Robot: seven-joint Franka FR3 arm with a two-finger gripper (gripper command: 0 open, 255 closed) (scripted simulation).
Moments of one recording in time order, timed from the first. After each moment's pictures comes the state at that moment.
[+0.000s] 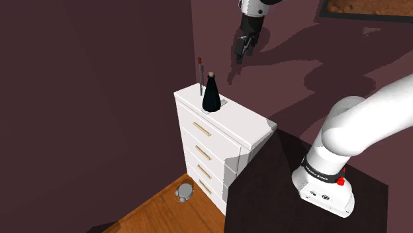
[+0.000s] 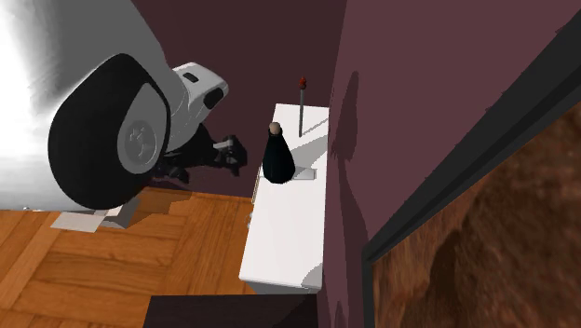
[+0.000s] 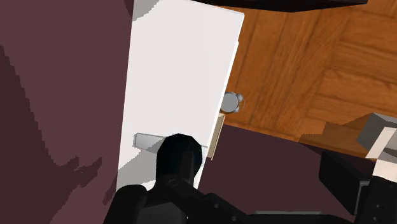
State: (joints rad) arm 0.00 -0.60 -0.03 -2.25 -0.07 1.79 -0.13
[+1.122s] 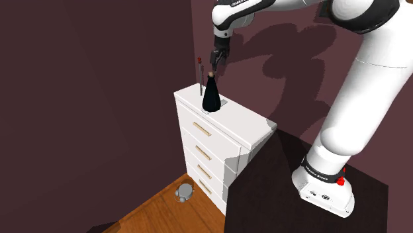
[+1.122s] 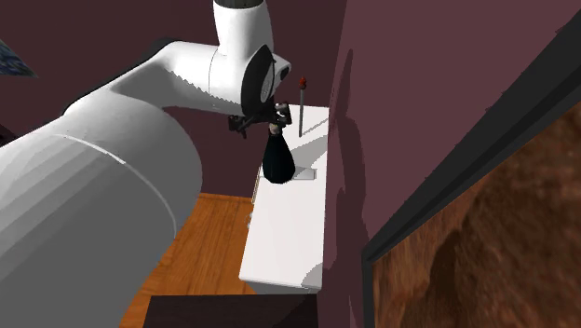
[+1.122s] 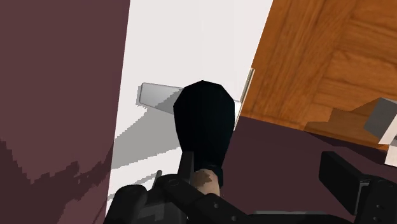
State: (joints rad) arm -0.02 0.04 -0.16 -1.88 0.04 2.03 -0.32
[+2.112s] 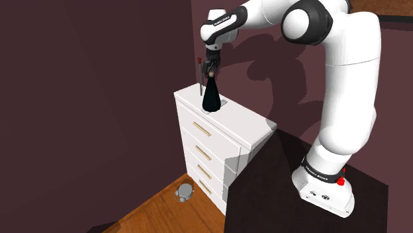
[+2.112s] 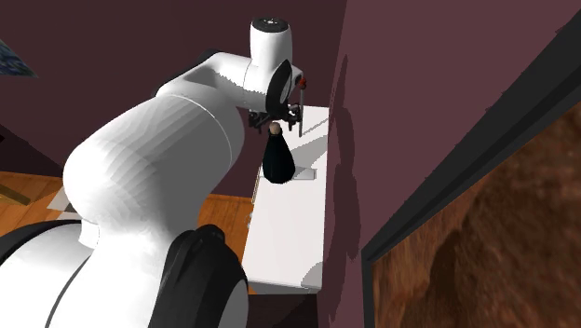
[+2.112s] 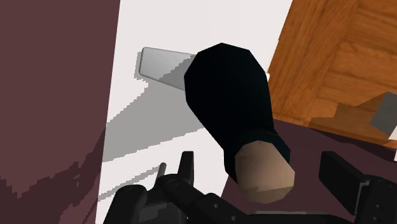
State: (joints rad) arm -0.07 0.36 -0.16 -1.63 0.13 2.09 -0.41
